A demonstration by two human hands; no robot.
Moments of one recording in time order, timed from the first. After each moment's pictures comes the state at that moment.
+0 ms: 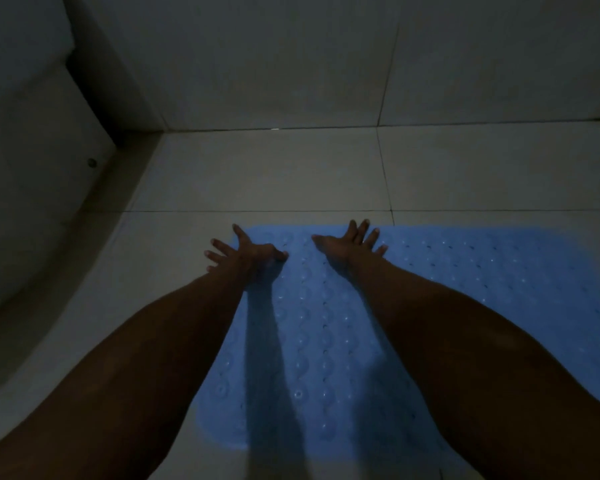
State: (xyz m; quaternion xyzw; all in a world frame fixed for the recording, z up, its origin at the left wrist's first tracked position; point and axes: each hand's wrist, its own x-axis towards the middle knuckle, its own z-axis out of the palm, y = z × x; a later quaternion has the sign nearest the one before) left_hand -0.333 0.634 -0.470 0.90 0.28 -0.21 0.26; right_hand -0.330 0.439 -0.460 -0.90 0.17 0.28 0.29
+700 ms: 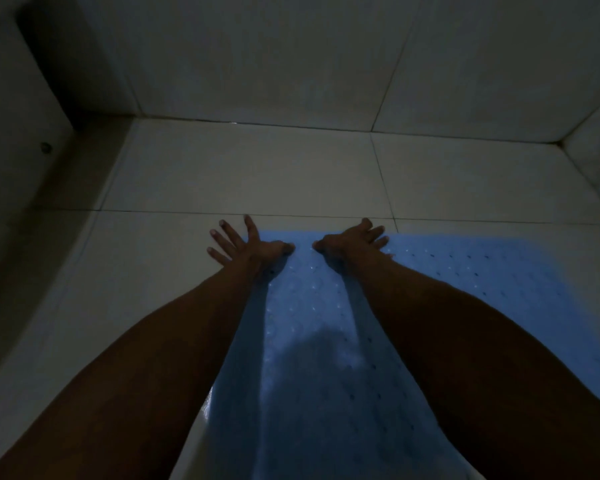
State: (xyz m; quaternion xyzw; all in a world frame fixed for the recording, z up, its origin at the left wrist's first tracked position) left_hand -0.301 0.646 -0.476 0.90 0.19 -0.26 0.29; right_hand -0.300 0.481 -0.452 -0.88 0.35 0.19 0.27
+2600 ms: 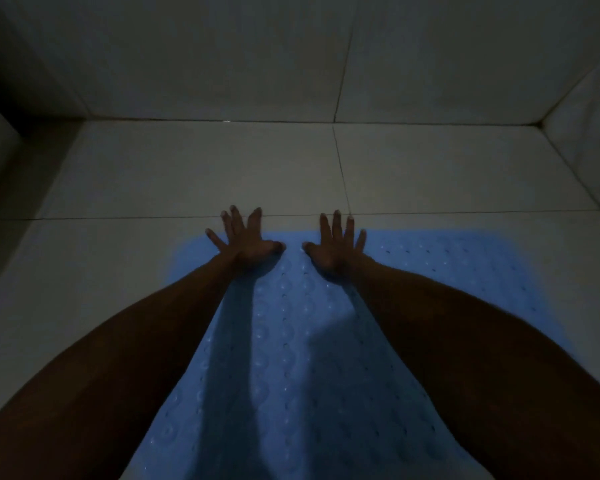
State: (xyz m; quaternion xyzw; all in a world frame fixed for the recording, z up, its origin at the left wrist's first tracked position) left_hand -0.277 0.568 -0.497 0.96 0.05 -0.18 0.20; right_hand -0.302 0.379 -0.496 -0.97 0.04 0.20 0.16
